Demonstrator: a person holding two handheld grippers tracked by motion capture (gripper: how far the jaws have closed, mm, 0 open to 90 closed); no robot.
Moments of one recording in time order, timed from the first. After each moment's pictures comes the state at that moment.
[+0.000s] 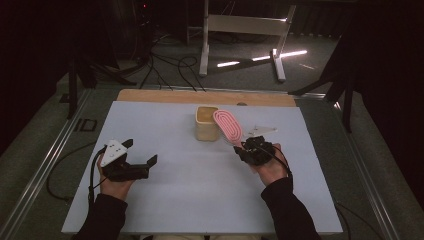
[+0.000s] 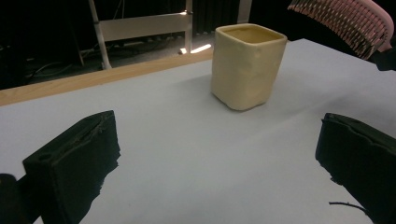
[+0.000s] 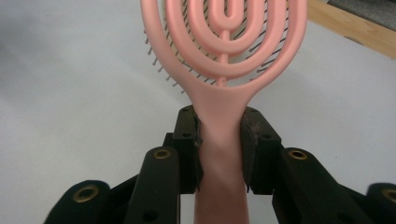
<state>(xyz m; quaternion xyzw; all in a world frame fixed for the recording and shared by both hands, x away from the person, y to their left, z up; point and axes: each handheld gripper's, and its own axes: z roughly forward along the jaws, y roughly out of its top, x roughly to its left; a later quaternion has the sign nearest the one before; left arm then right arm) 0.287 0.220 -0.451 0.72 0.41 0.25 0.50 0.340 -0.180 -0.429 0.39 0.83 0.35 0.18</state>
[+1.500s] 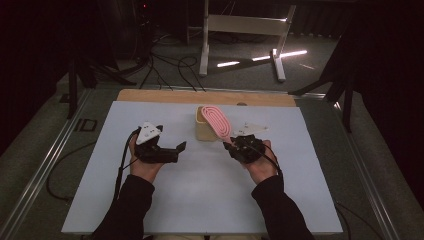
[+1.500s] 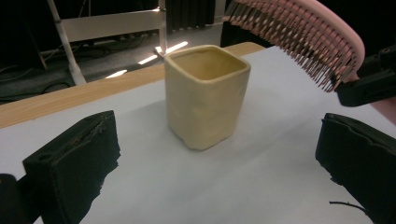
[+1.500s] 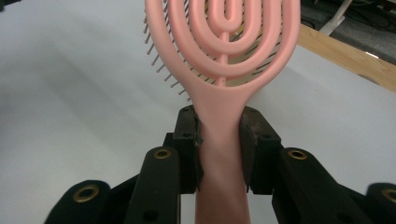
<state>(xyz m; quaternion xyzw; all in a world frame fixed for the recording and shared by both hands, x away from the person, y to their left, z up) 0.334 0.144 -0.432 0.74 0.38 0.21 0.51 0.343 -0.154 -0.424 0.36 0.82 0.39 0.20</state>
